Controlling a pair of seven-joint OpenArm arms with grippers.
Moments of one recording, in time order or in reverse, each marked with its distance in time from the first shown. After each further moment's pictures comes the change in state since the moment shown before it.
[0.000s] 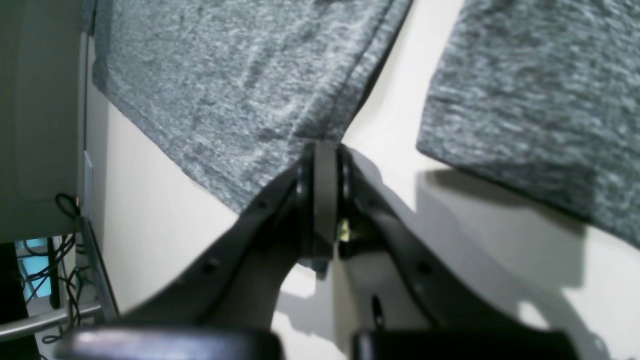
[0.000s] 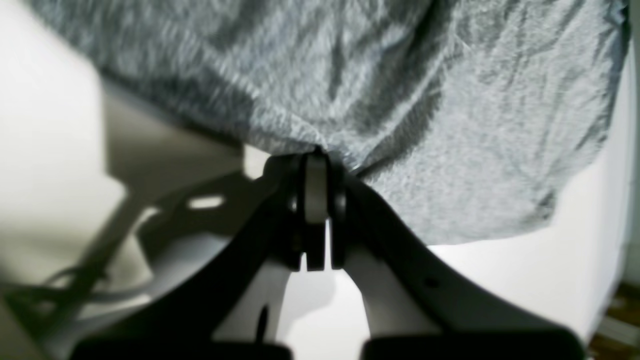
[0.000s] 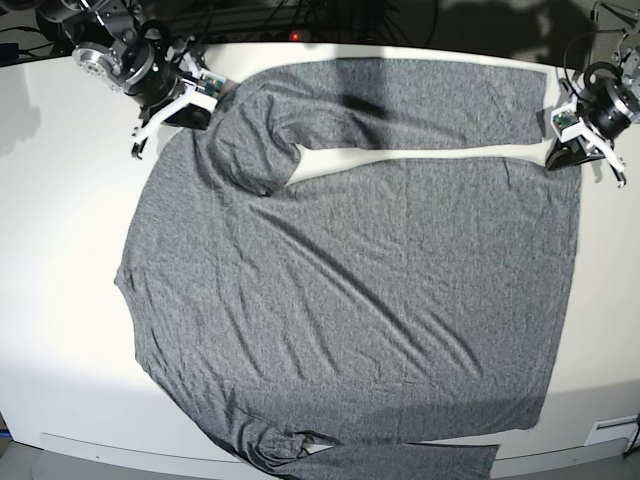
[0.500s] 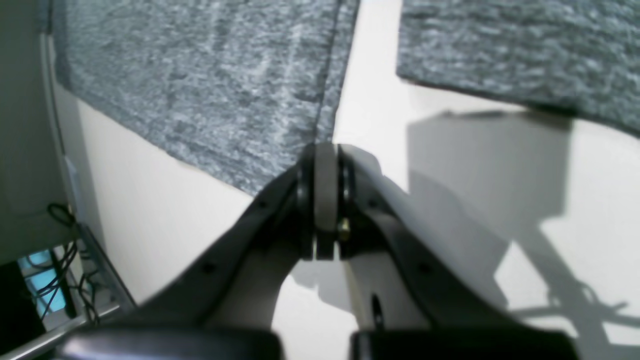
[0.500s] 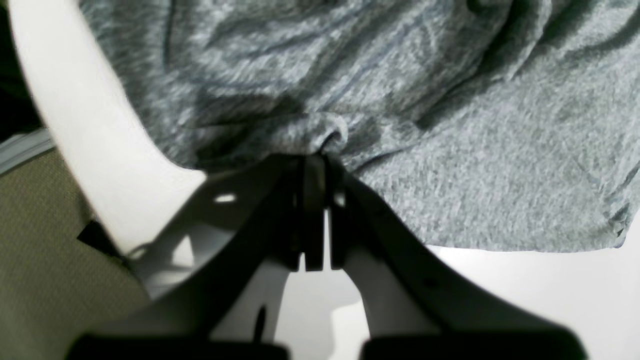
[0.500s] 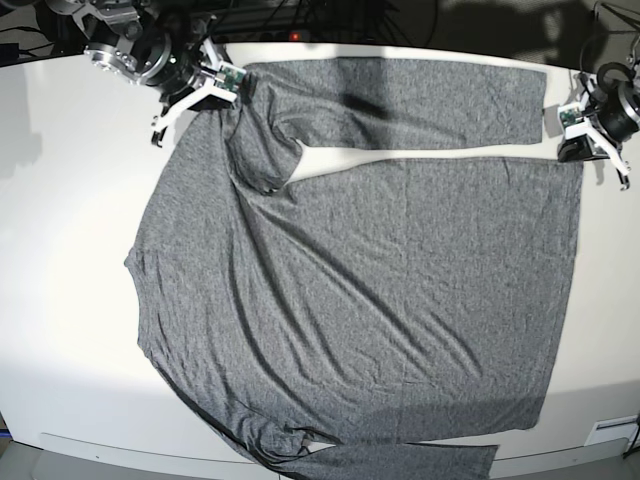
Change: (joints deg) left arm 0.6 -5.6 0.6 7.5 1.4 -0.2 7.5; right arm -0.6 -0.2 -0.5 6.0 8.6 -4.9 -10.2
